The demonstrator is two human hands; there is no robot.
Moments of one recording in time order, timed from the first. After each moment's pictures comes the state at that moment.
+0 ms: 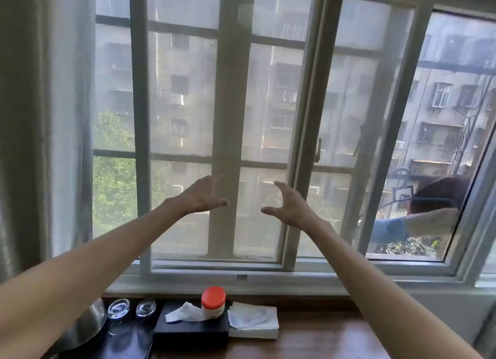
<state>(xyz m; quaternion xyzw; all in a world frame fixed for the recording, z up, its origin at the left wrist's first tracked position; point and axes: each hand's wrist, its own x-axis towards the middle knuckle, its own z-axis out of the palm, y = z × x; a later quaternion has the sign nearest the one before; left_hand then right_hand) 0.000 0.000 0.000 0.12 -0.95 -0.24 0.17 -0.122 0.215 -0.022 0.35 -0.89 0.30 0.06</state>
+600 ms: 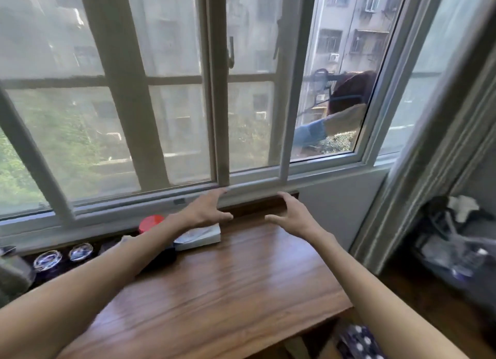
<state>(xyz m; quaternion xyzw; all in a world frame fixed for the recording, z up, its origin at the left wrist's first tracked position) -0.037 0.191 -0.185 -0.02 -0.97 -0.25 -0.04 -0.070 0.440 -0.205 0.14 -0.92 0.35 -0.05</state>
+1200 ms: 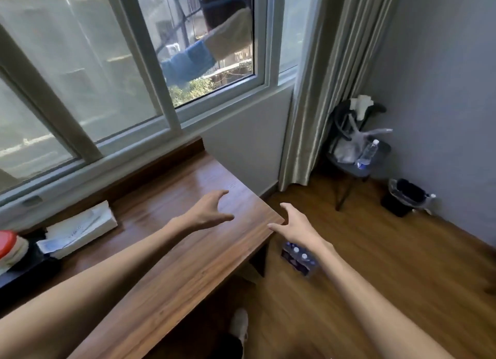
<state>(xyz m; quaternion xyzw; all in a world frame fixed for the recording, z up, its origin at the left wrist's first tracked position) -0.104 0.465 -0.316 -0.14 -0.94 -0.23 -0.21 -0.030 0.701 -0.360 -0.12 -0.90 0.40 -0.14</state>
